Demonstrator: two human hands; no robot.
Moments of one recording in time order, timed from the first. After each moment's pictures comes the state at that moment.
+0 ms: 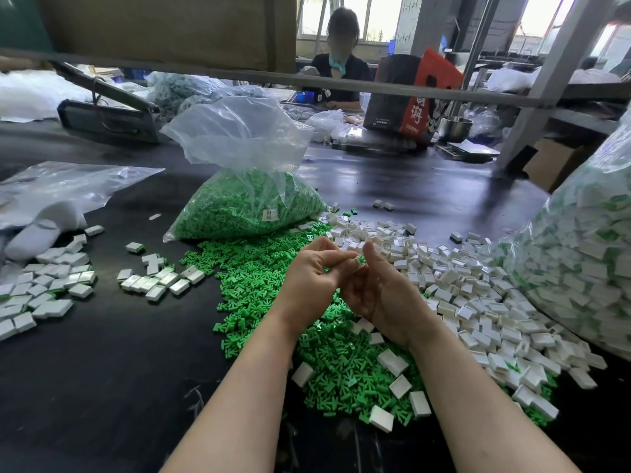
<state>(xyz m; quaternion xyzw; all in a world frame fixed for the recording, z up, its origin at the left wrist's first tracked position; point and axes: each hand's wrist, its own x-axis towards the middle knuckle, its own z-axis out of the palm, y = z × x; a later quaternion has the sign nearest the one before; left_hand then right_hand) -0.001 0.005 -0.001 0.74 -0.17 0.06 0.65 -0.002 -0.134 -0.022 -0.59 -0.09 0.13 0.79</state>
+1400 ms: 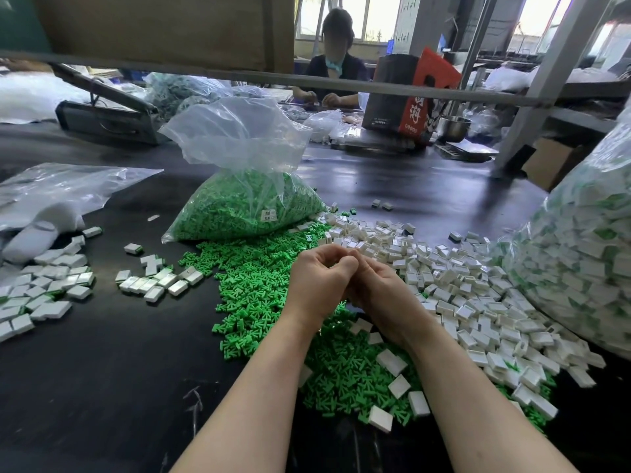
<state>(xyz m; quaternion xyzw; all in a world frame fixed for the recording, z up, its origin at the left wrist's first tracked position) -0.002 -0.011 -0.004 0.68 -0.09 0.05 0.73 -0.003 -0.131 -0.025 -0.63 -0.10 0.06 0.76</state>
